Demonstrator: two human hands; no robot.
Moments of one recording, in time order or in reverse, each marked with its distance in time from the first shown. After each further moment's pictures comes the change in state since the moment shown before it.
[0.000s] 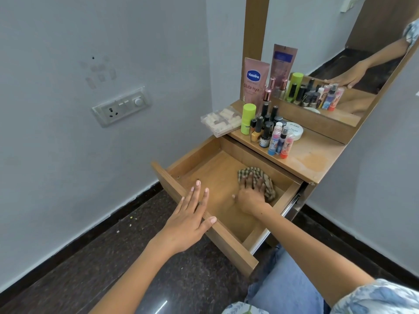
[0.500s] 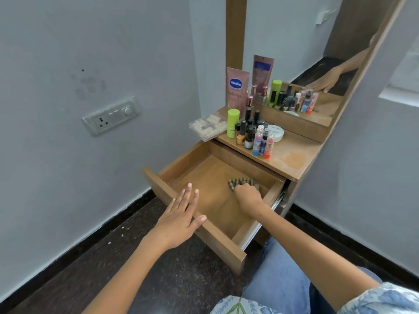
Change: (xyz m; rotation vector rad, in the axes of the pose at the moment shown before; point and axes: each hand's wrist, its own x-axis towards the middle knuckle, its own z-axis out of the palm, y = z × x) left_hand 0.001 0.001 -0.006 0.028 -0.014 -0.001; right_hand -0.045 0.017 -0.027 0.058 0.180 -0.066
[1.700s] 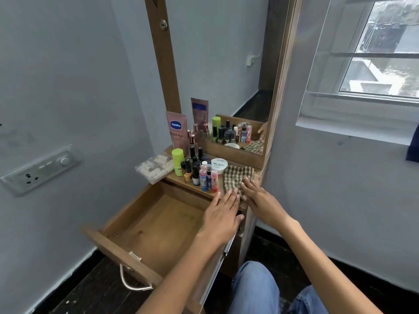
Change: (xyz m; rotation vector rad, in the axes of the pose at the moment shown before) left_hand 0.123 0.180 -0.041 0.156 0.366 0.405; right_hand -0.031 0.155 -0.066 0.172 0.315 -0.039
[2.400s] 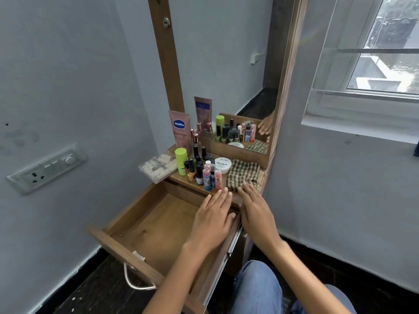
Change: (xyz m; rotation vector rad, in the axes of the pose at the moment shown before) left_hand -0.021 -0.023 0.004 -0.142 0.230 -0.015; right_hand -0.026 -0.047 0.031 0.093 0.420 -0.003
